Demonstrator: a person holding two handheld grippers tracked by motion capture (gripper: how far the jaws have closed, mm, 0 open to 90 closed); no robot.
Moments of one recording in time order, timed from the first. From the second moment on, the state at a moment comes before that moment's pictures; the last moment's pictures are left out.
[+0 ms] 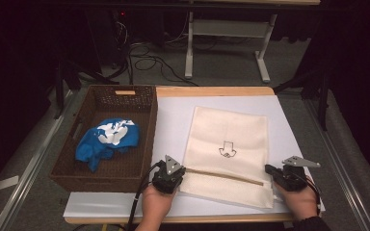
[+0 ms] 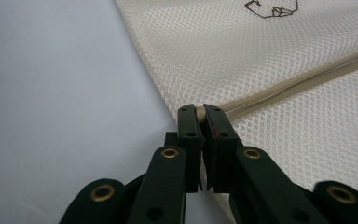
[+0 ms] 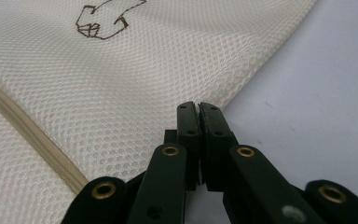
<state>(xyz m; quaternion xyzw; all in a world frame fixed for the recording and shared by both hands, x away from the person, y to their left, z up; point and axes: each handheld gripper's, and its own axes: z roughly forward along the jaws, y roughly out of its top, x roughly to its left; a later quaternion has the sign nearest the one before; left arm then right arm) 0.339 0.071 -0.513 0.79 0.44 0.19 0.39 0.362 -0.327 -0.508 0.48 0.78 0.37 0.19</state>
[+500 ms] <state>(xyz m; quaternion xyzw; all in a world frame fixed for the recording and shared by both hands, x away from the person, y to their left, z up) 0.319 0.069 -0.496 0.76 0.41 0.22 0.45 0.326 -0.326 -0.492 0.43 0.76 0.43 0.23</state>
